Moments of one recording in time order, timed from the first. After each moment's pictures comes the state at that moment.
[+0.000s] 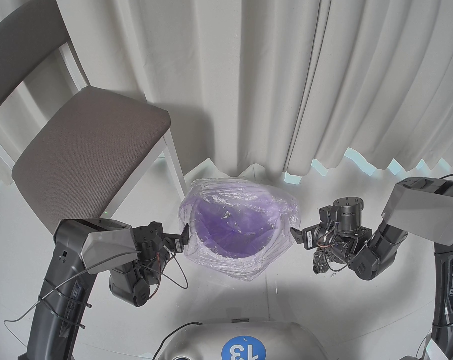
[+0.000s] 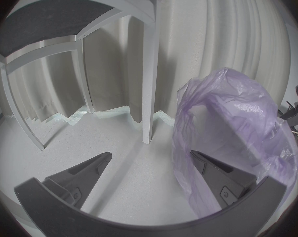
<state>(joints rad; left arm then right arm) -0.33 2.72 -1.01 -1.55 0.21 -0.05 0.36 2.35 -0.84 -1.07 -0.15 0.00</state>
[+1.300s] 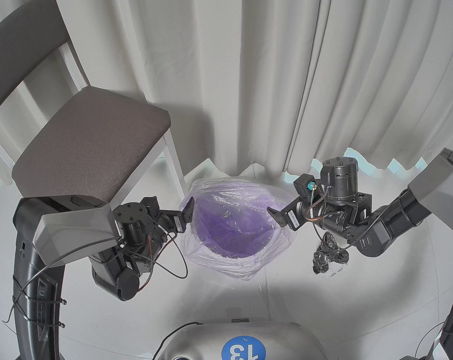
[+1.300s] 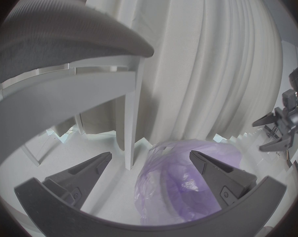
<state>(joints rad) -0.40 2.37 -0.78 -1.55 0.17 -0.10 0.50 2.13 -1.05 -0.71 -0.09 -0.39</state>
